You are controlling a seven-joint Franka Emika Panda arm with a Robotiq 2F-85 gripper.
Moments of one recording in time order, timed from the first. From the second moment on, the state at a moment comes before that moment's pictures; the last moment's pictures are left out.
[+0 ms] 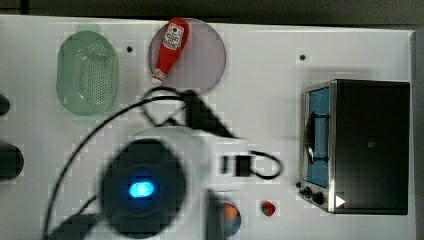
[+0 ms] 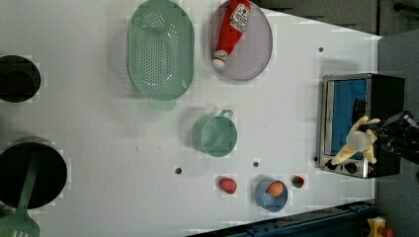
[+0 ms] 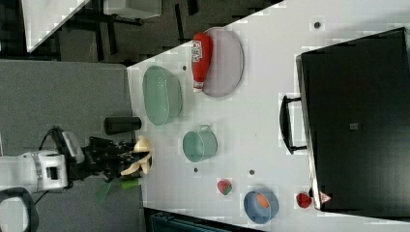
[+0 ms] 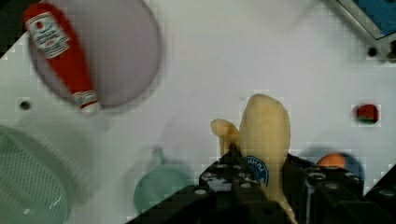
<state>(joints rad) 0.00 -0.32 0.13 -2.11 -0.03 0.25 0.17</state>
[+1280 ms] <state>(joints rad) 0.07 0.06 0.41 -2.38 0.00 0.88 0.71</state>
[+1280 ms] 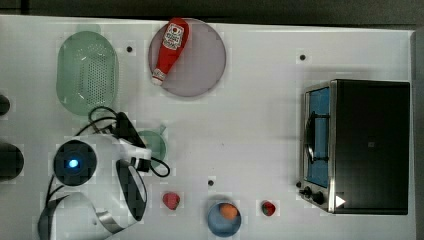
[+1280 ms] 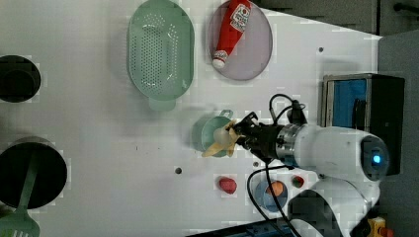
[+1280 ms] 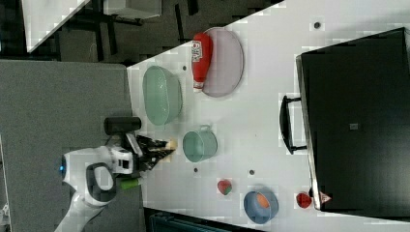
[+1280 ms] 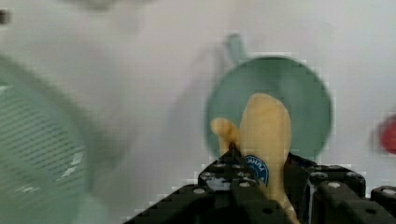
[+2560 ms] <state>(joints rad) 0.07 -0.16 0.26 -2.18 -0.01 0.53 0.58</state>
